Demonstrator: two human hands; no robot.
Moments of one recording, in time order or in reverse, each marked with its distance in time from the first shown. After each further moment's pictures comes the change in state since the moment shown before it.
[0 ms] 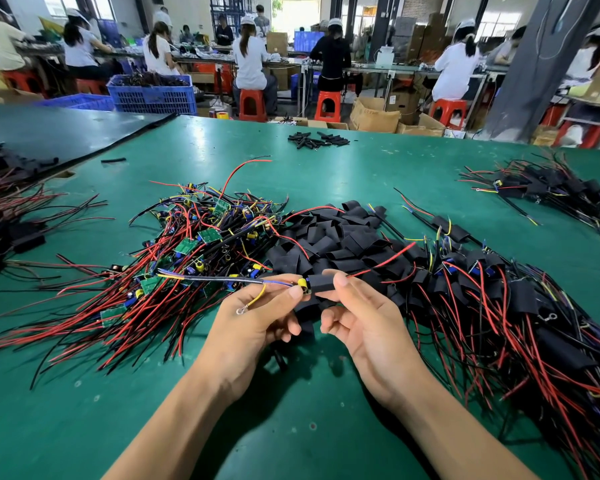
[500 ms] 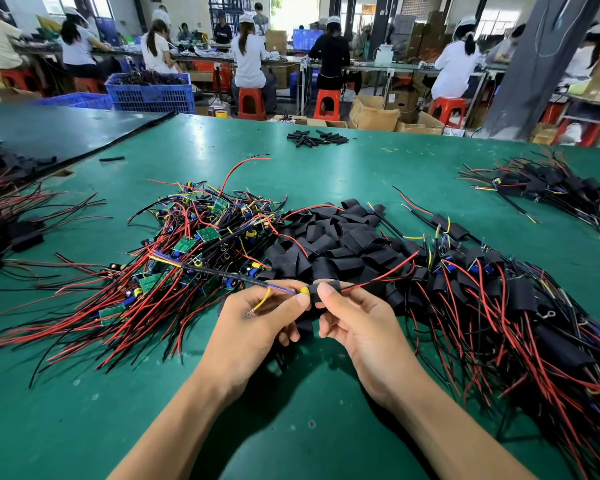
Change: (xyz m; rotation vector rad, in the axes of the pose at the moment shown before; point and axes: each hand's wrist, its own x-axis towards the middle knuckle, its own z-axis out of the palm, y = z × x) left_hand -0.003 -0.003 0.000 0.231 -0.019 0.122; right_hand -0.003 0.005 0.000 -0.100 0.003 0.004
